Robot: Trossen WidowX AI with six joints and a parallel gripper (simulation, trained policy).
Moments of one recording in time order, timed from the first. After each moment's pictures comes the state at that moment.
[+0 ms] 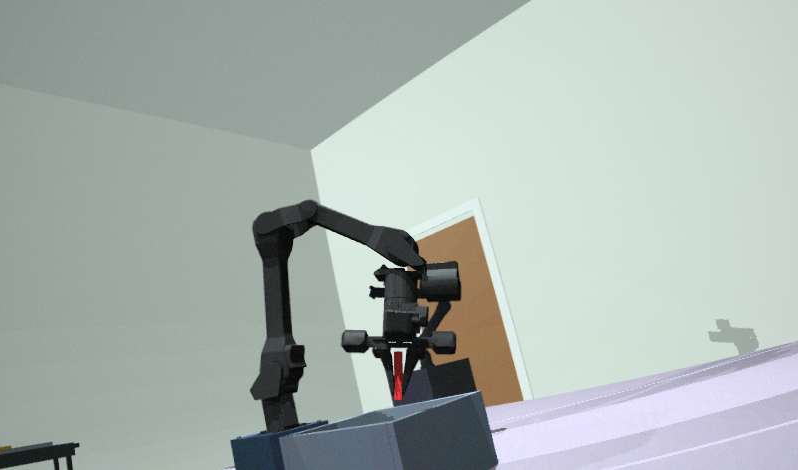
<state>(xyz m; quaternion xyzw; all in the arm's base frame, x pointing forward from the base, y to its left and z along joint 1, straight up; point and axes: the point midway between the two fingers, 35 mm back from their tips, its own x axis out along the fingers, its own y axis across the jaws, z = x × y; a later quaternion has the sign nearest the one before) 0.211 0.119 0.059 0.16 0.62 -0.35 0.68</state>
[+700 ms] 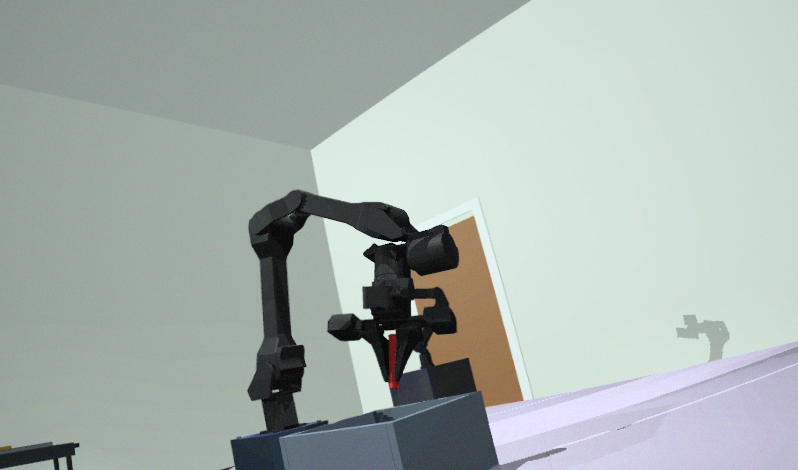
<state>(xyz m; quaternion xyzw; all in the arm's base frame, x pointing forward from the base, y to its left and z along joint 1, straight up) 0.280 0.054 0.084 0.23 0.56 -0.41 0.68</state>
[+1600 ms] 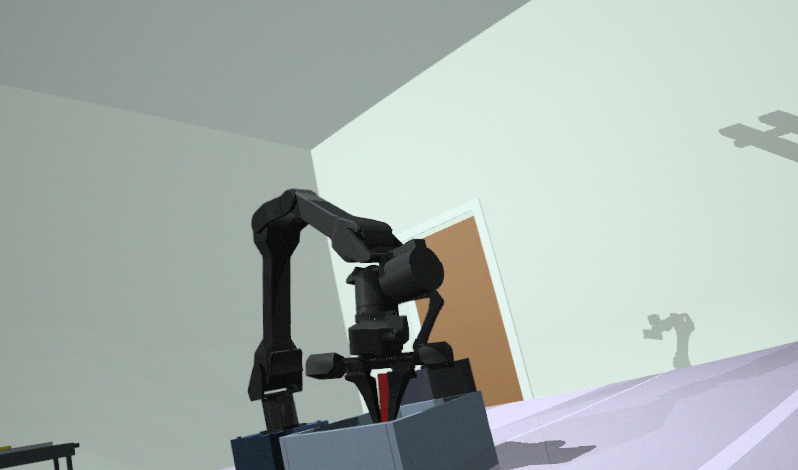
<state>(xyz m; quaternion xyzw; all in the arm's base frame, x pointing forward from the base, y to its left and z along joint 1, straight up) 0.333 -0.020 0.031 0.24 0.61 -0.35 0.67</state>
